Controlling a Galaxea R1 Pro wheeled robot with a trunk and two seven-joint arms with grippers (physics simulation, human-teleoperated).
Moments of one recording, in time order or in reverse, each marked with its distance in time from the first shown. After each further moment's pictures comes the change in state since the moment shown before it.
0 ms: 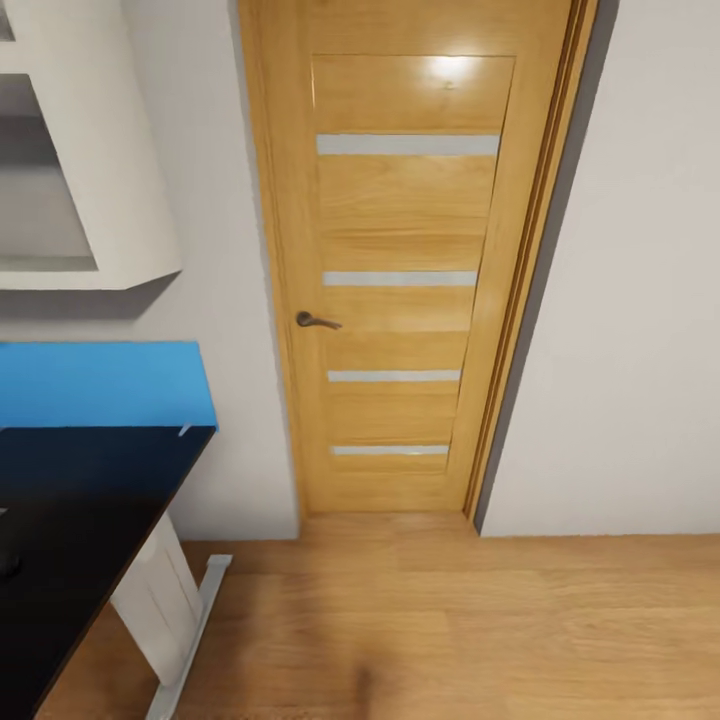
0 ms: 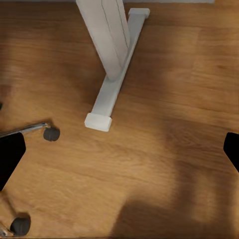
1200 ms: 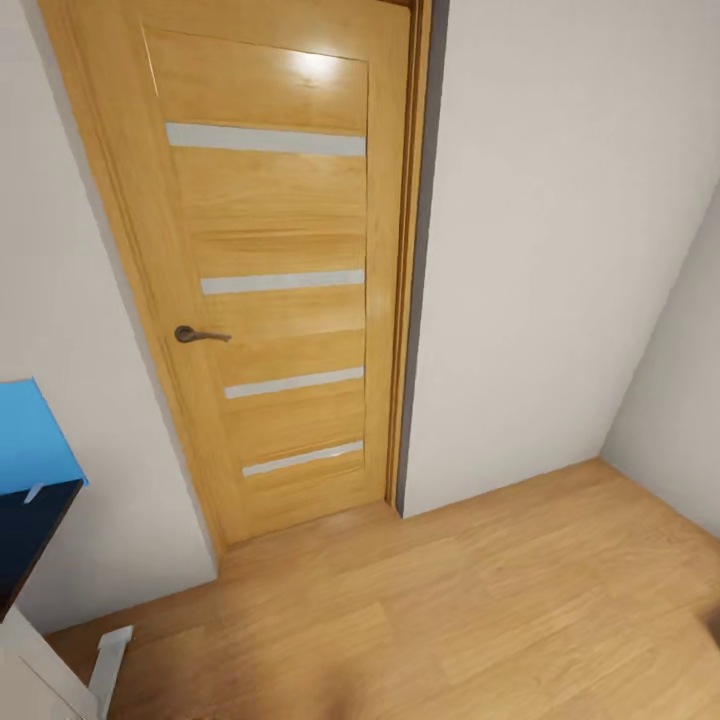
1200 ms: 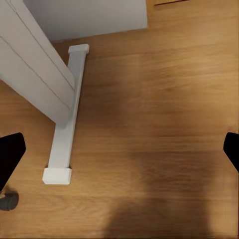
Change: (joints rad) left arm 0.000 0.001 0.033 0.001 0.013 -0.010 0.000; right arm 0.000 -0.003 -0.002 -0.005 0.000 0.011 0.000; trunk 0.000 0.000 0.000
